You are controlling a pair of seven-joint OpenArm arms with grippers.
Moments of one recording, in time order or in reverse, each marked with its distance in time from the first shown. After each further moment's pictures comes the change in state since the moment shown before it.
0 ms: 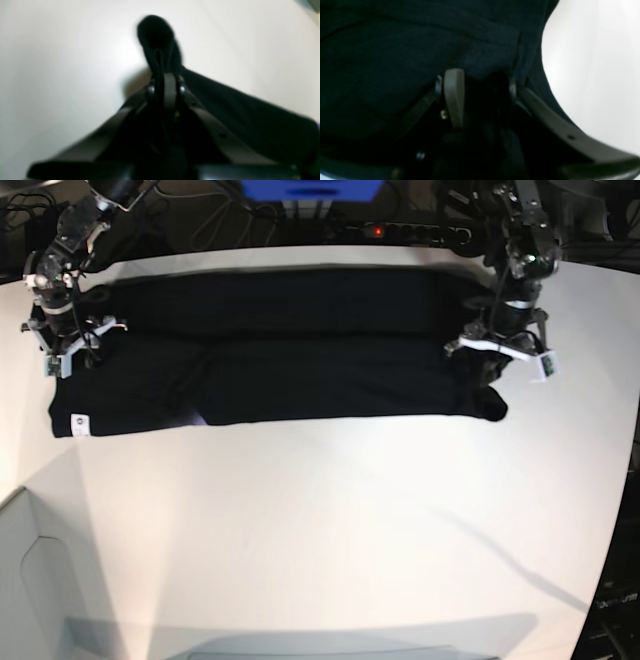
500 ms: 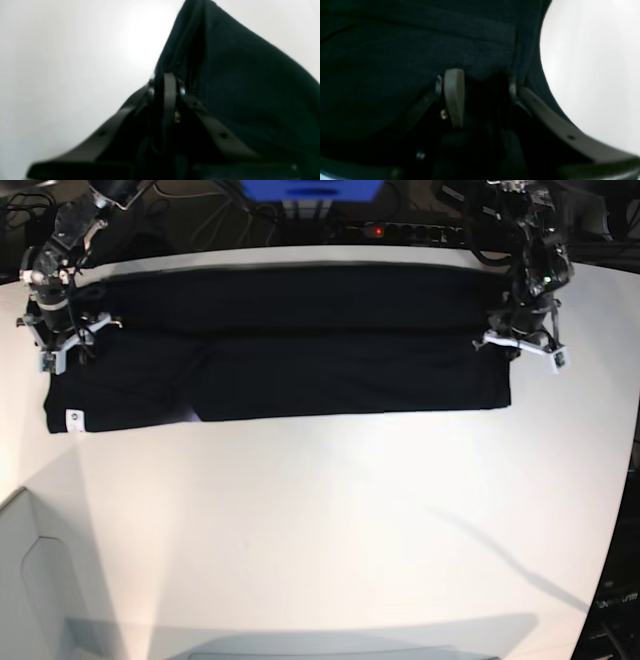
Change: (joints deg) left arm -3.6 -6.6 -5.5 -20.3 -0.6 -0.3 -0.5; right arm -0.2 0.2 0.7 0.0 -0.6 0.0 0.0
